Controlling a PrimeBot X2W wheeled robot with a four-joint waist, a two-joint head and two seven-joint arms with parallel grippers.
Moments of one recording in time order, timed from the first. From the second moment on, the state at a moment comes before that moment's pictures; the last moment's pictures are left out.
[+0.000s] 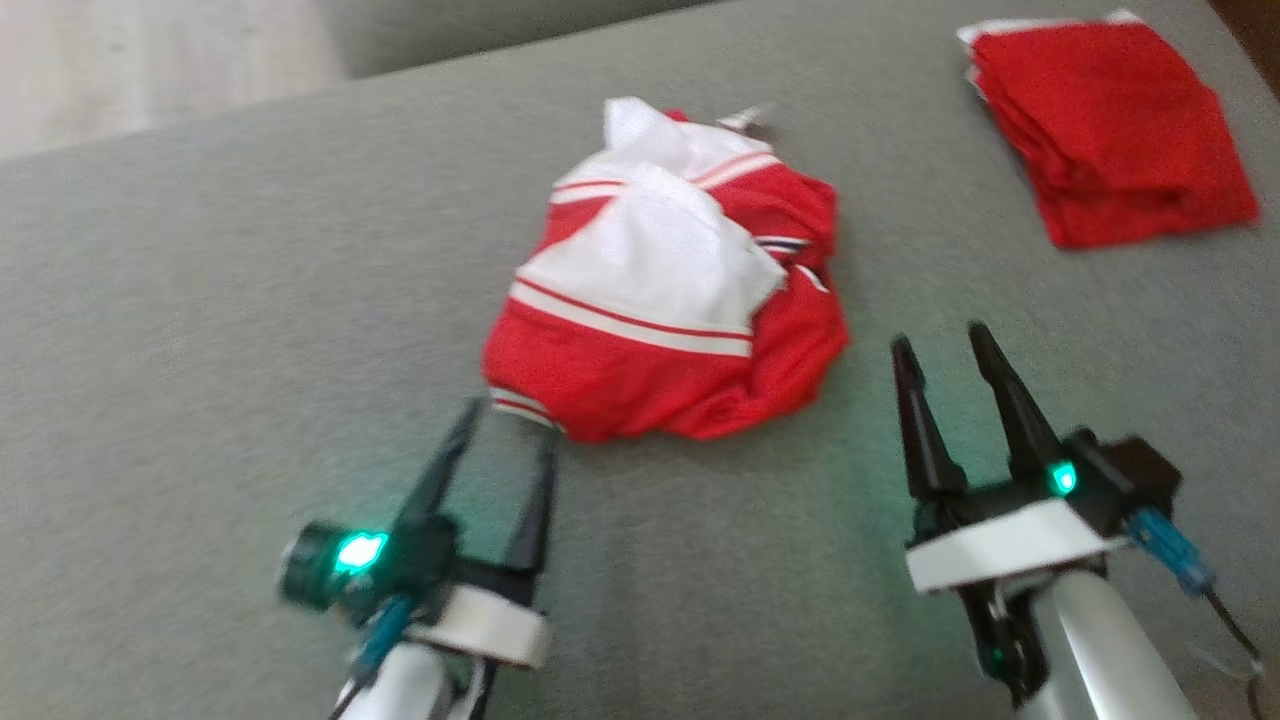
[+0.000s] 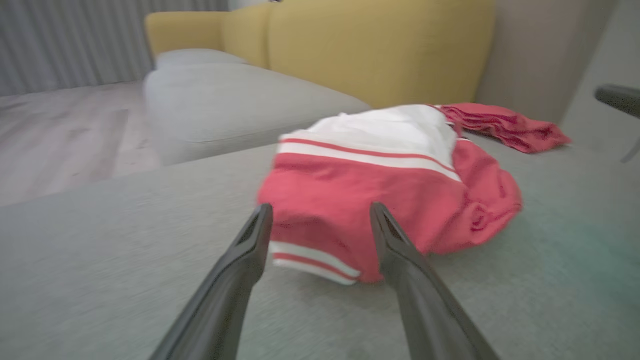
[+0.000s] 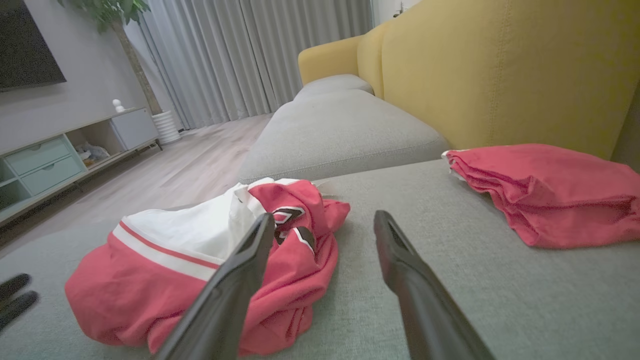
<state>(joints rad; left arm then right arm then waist) -0.19 0.12 -0.47 0.31 -0.18 0.08 -0.25 -0.14 -0.05 0.18 0.23 0.23 0.13 -0.26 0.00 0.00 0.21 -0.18</state>
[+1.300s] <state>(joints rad) 0.19 0.06 -0.19 0.04 -0.15 0.08 -0.25 0.06 -0.05 0.15 0.28 0.21 0.13 -0.26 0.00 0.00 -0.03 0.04</state>
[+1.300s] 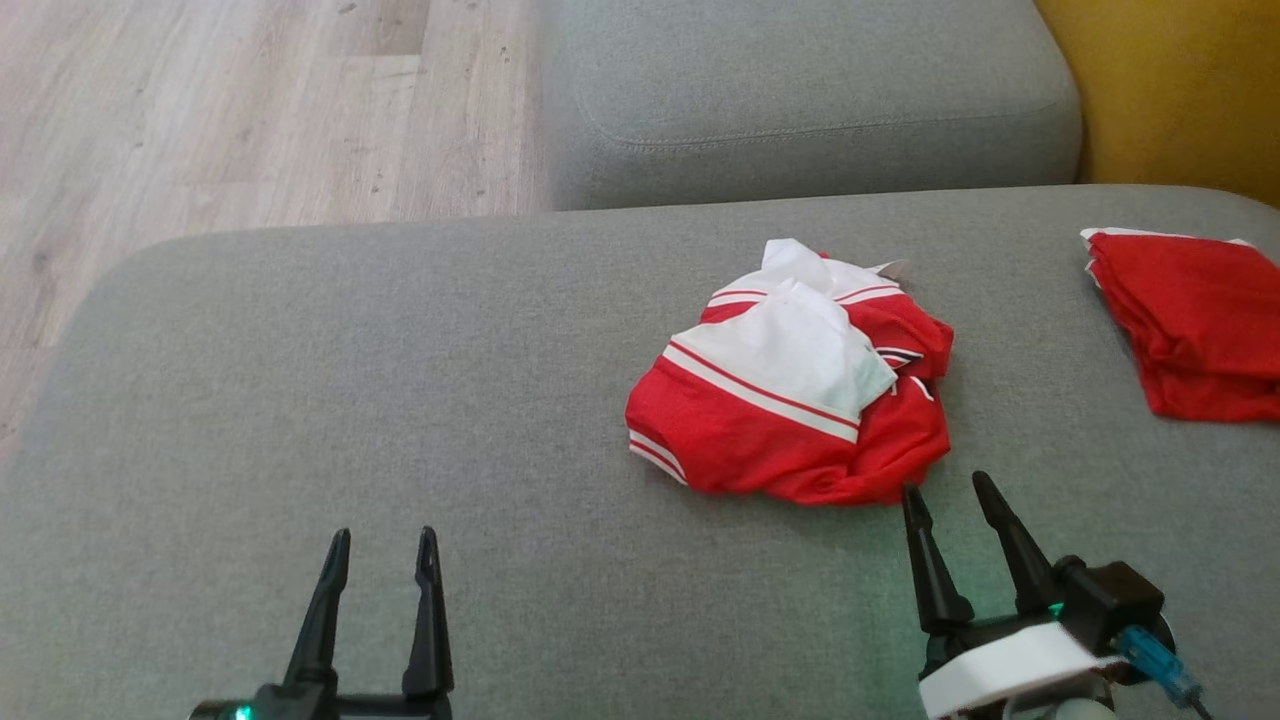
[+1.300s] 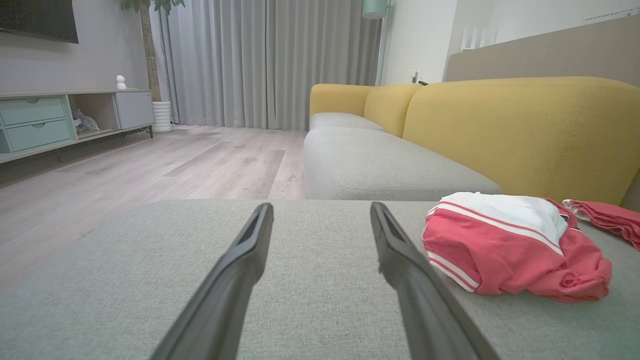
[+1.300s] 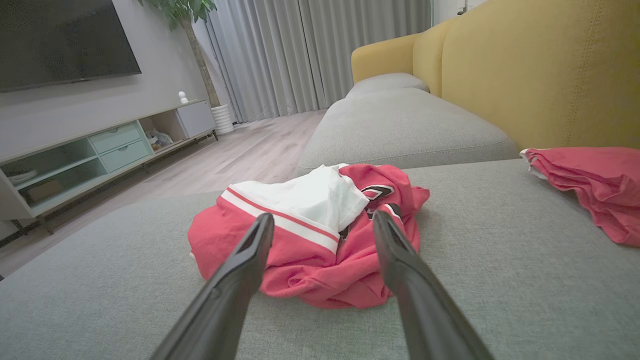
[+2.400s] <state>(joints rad) -0.55 0.07 -0.35 0.70 -0.25 -0.12 -0.23 -0.09 -0.05 0.22 0.22 0.20 0.13 -0.26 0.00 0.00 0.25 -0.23</state>
